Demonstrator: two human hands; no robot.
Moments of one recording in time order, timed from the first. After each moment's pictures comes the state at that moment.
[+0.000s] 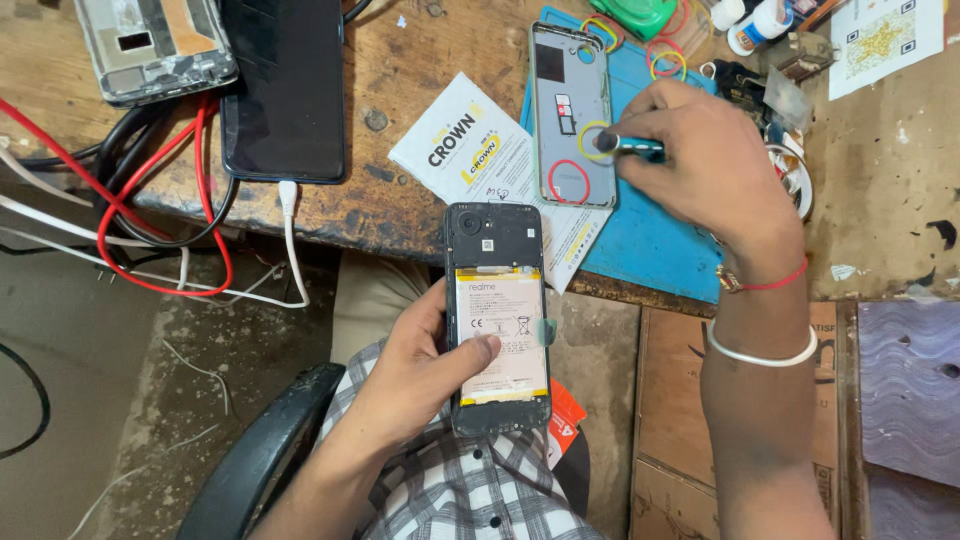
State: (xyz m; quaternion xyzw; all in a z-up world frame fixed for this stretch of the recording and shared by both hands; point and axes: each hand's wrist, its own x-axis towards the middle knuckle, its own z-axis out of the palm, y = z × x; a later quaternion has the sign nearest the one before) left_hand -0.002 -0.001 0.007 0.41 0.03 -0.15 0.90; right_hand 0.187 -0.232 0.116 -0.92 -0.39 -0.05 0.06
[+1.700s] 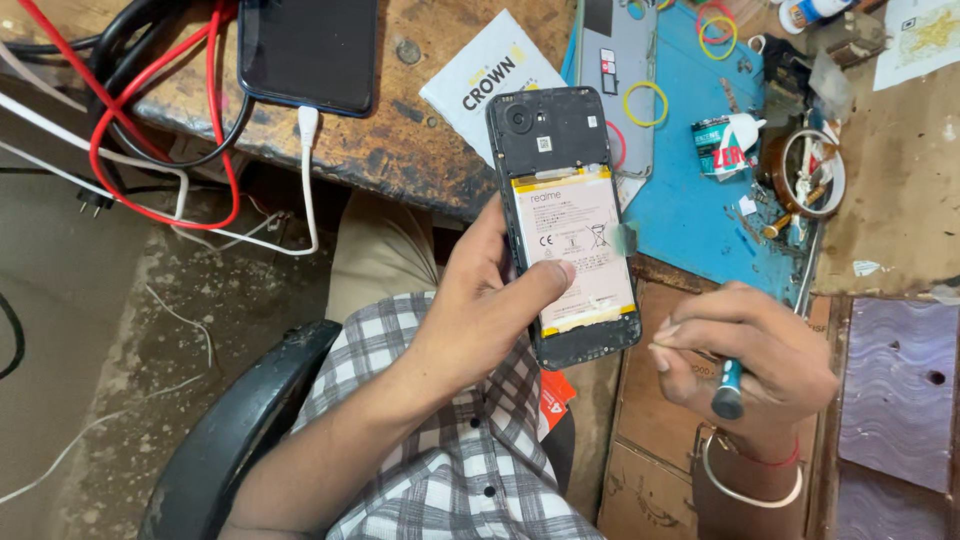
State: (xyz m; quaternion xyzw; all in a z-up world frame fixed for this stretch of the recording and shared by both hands) left_hand 0.014 -0.032 0.020 0.36 -0.04 -0.02 0.93; right_hand 0.033 -0.259 0.096 -0.85 -0.39 -0.12 0.33
